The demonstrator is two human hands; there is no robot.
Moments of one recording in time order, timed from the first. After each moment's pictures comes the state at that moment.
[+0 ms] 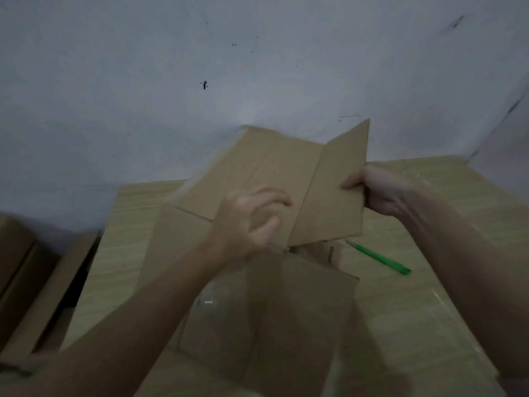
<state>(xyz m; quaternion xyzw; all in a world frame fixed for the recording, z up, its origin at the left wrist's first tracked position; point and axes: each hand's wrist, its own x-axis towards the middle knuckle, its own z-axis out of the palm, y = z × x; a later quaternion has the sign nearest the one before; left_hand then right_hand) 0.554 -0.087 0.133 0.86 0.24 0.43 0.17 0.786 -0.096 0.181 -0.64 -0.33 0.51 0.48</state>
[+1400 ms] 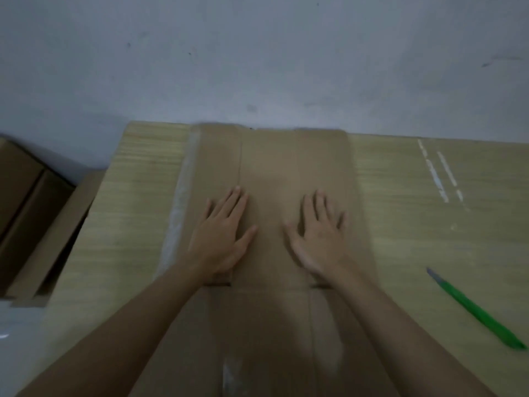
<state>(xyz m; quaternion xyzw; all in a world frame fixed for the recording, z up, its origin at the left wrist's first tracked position) 0.496 0.014 -0.033 0.79 0.59 0.05 0.16 0.686 0.006 -0.022 -0.73 -0.66 0.19 -0.01</state>
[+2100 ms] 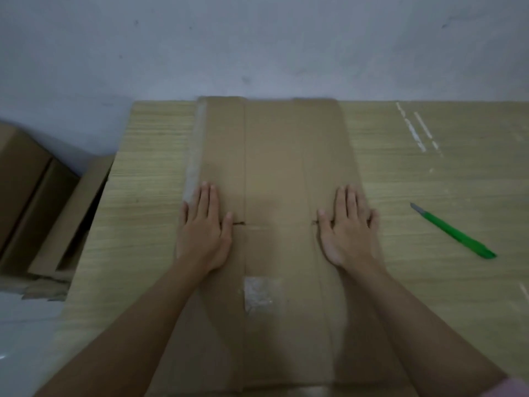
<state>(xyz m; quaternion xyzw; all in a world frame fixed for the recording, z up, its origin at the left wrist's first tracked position) 0.461 -0.071 -0.062 0.72 0.68 0.08 0.07 0.708 -0.096 -0.048 -0.80 -0.59 0.09 0.01</state>
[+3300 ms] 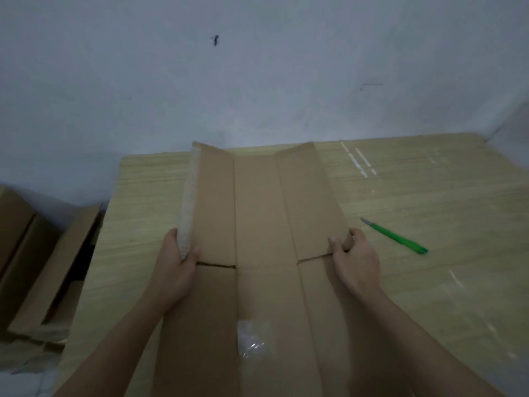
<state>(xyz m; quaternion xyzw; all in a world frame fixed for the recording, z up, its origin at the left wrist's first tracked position) 0.441 -0.104 0.005 0.62 0.62 0.34 0.34 0.732 -0.154 0.004 -0.85 -0.41 0.14 0.30</state>
